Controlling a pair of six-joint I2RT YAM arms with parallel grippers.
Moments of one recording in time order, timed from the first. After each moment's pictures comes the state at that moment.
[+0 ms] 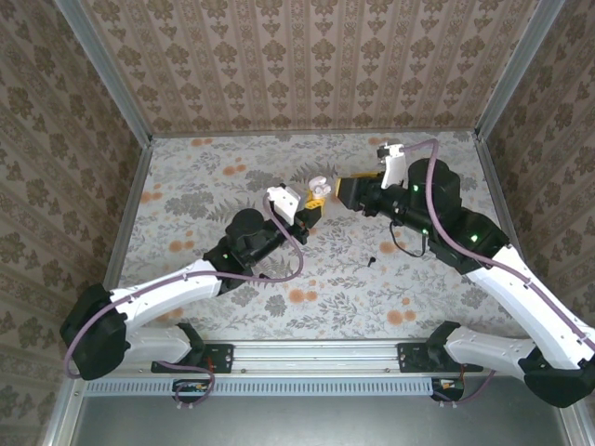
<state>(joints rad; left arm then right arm) -0.93 1.21 0.73 0.53 -0.01 -0.05 0.65 1.05 1.33 -0.54 -0.07 0.48</state>
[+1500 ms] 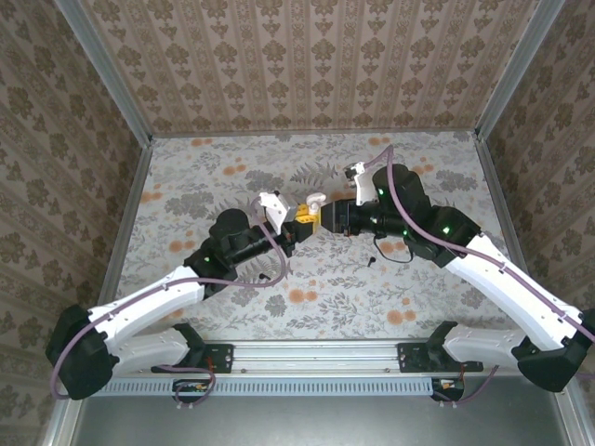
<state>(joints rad) -0.87 1.09 0.69 0.36 0.28 -0.07 0.72 1.15 1.30 -0.65 -0.21 0.57</state>
